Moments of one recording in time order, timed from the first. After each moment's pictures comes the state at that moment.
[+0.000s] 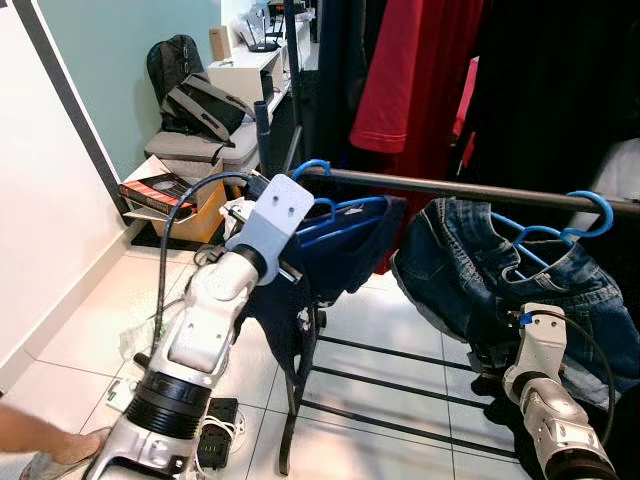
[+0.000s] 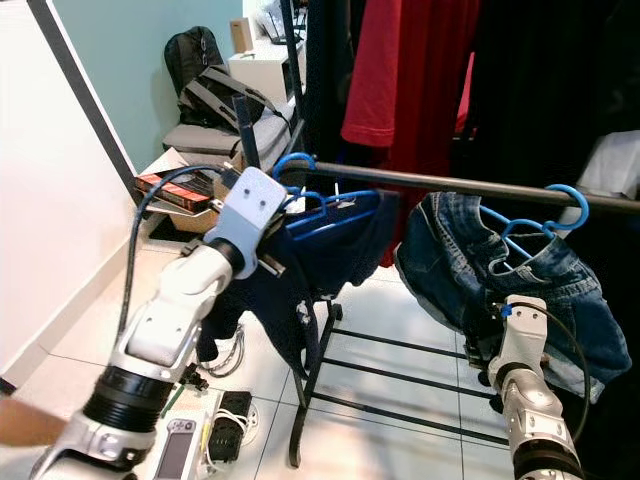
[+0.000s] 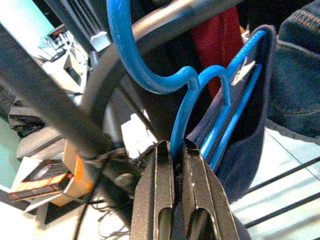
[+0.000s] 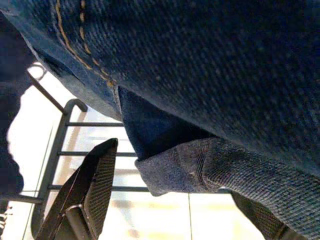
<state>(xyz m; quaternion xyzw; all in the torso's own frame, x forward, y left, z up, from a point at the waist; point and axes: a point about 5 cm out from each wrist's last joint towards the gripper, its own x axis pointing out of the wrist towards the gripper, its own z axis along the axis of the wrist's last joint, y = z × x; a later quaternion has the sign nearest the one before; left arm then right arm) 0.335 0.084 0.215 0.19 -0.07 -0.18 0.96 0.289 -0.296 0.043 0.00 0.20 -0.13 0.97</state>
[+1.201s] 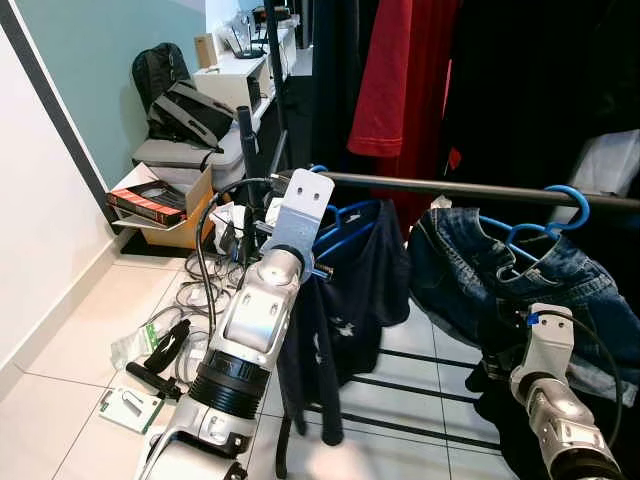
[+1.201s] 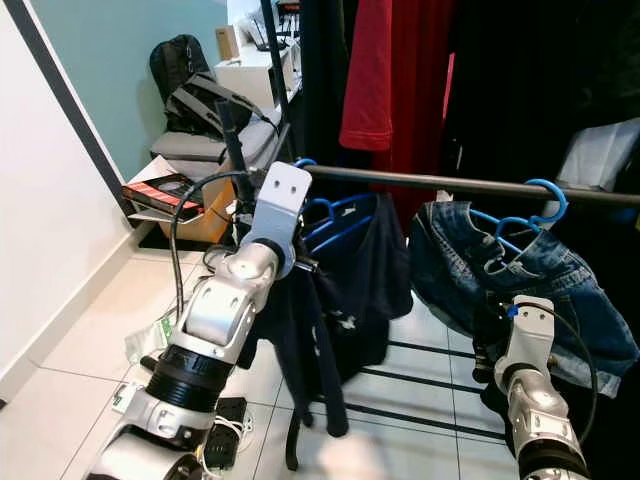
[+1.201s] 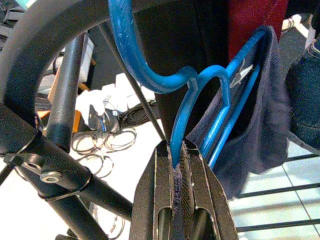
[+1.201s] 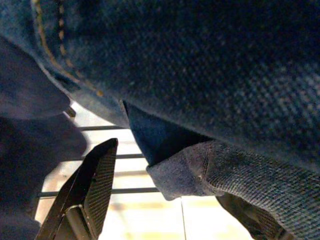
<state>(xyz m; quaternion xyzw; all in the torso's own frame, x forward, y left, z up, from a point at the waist) 0.350 0.050 0.208 0.11 0.05 -0.08 0.99 0.288 -0.303 0.046 0.00 0.20 -0.14 0.97</state>
